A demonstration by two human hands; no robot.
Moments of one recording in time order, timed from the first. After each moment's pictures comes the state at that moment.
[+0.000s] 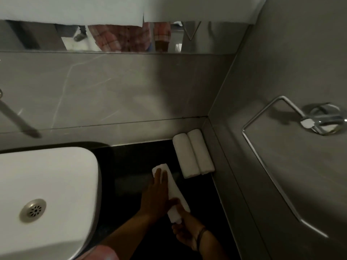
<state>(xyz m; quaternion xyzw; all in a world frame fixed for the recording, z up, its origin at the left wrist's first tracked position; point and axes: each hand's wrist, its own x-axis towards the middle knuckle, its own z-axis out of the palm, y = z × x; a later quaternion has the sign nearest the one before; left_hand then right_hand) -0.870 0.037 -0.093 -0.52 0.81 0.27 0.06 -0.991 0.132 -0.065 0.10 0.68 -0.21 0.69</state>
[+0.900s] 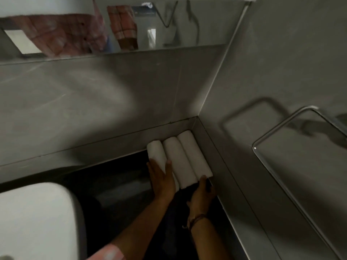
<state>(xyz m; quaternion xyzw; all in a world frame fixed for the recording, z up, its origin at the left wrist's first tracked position) -0.953 -0.044 -0.085 -0.60 0.49 0.59 -0.23 -1.019 0.033 -0.076 0.18 0.72 -0.60 0.31</state>
